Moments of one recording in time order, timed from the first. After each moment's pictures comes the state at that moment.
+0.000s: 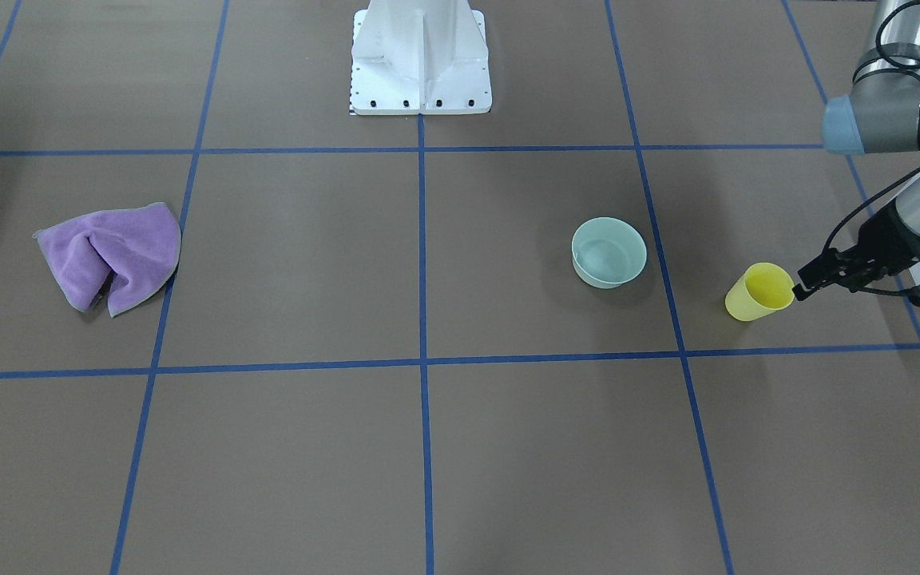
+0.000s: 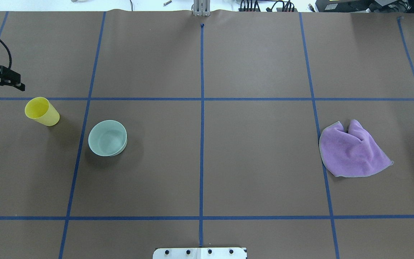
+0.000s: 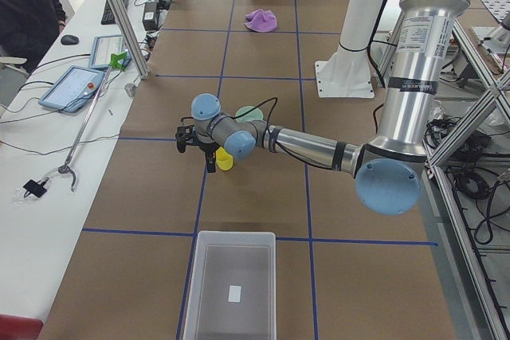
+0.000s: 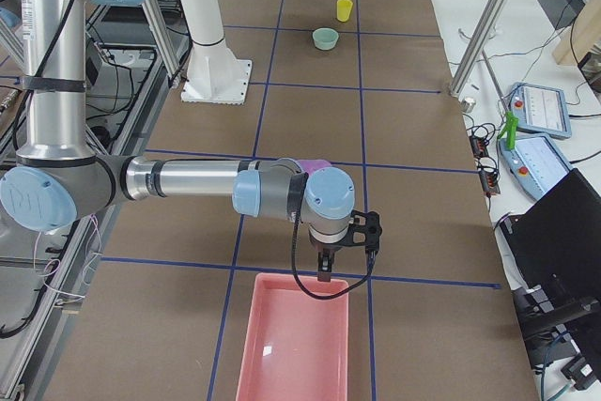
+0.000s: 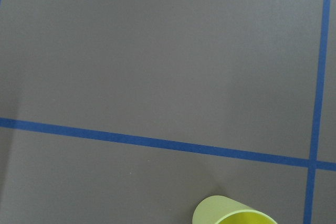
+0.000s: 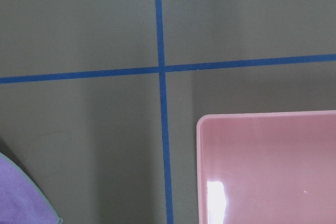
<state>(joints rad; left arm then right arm) -1.10 -1.71 -1.57 -2.05 -2.27 -0.88 1.68 -1.64 1.71 -1.68 2.40 -0.03</state>
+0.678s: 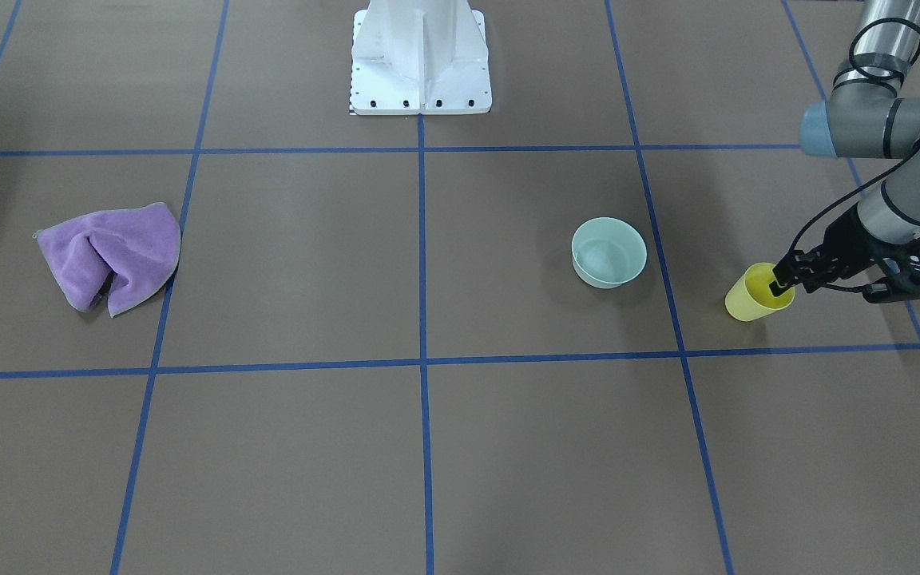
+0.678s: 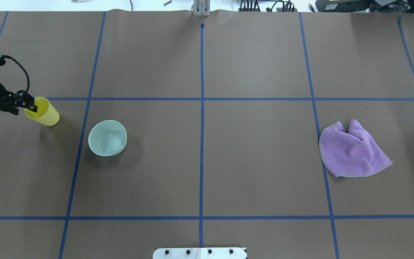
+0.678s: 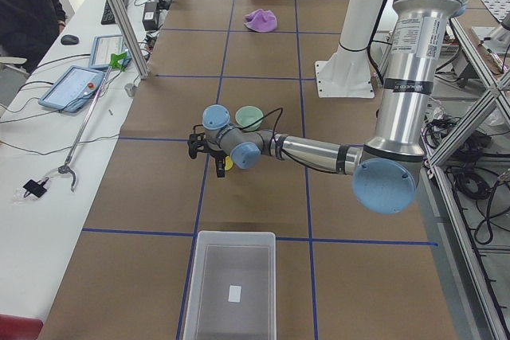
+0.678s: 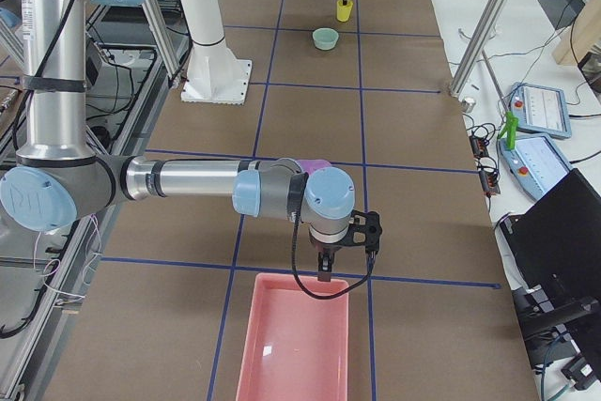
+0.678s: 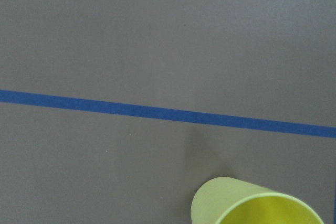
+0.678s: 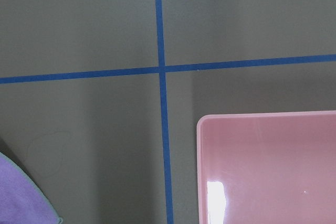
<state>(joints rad) -1.05 -1.68 -1.54 -2.12 -2.26 -0.90 1.68 -1.64 1.71 -1.68 2.40 -0.03</state>
